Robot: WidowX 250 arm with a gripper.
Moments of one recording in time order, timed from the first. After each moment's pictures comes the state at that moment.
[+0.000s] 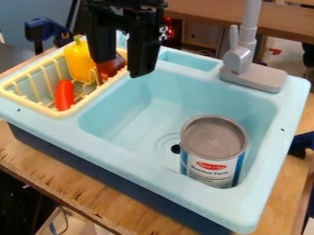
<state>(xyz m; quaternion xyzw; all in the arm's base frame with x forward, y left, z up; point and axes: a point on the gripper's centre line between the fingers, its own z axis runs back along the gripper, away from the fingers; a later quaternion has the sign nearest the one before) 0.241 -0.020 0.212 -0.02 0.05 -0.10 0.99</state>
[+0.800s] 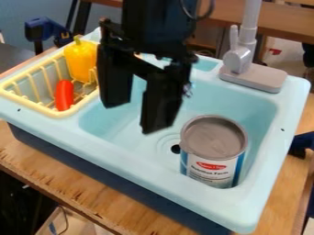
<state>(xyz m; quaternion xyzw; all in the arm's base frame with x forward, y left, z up) 0.190 -0.071 0.202 0.00 0.07 -0.16 0.98</state>
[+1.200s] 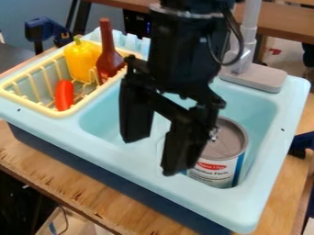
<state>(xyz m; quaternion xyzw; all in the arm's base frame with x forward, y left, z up) 0.181 -0.096 0.181 -0.01 0.10 -0.19 0.98</state>
